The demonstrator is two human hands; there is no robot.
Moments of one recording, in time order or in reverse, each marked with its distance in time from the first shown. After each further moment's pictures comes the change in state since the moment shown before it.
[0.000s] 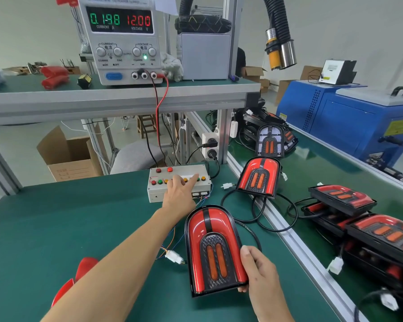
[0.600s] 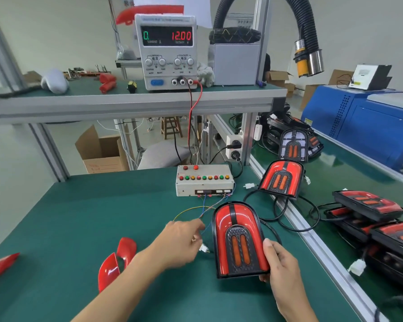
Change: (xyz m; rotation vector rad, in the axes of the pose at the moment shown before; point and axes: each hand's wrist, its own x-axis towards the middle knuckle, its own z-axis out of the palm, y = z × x) left_hand -0.153 -0.038 -0.034 -0.036 -0.134 0.185; right_hand -0.006 -0.005 0.003 0.020 0.046 0.030
